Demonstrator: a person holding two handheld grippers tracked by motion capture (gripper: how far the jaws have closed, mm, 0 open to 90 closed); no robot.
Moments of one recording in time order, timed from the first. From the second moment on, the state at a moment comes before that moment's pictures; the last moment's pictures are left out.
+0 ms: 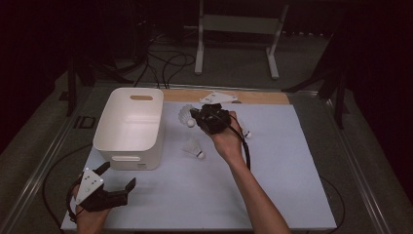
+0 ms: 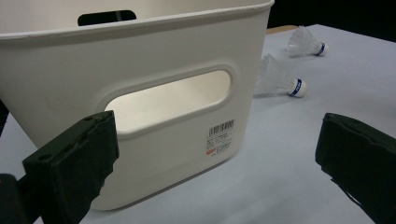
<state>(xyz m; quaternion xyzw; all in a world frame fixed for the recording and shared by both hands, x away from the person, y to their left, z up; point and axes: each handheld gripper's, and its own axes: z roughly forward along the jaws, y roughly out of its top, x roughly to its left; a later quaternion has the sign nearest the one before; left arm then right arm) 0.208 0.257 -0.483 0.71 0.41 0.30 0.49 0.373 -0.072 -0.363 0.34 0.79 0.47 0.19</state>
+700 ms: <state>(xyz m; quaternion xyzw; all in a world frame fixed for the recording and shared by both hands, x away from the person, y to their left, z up) 0.208 0.257 -0.484 0.71 0.41 0.30 0.49 0.382 -0.061 -0.362 0.34 0.79 0.48 0.19</state>
